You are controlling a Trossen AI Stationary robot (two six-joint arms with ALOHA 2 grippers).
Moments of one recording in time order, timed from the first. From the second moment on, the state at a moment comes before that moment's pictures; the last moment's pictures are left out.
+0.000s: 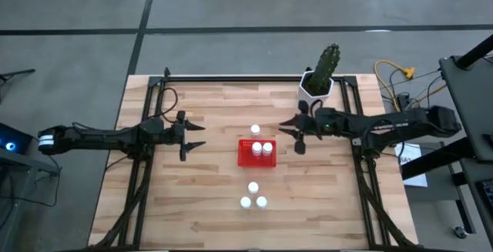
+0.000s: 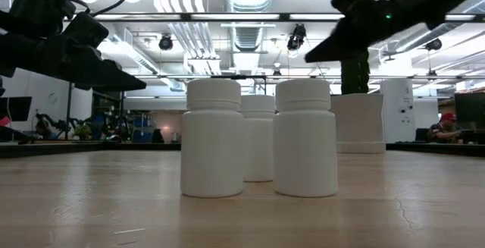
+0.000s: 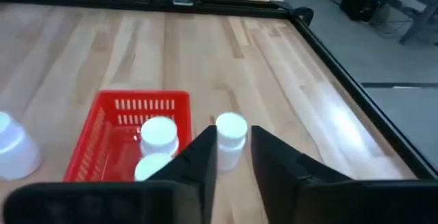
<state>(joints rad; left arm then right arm) 0.16 0.50 0.02 0.30 0.02 0.06 -0.10 1.11 0.52 0.20 0.08 -0.06</state>
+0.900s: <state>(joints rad) 0.16 0.51 0.02 0.25 0.02 0.06 -0.16 1.42 0.82 0.01 0.18 -0.20</state>
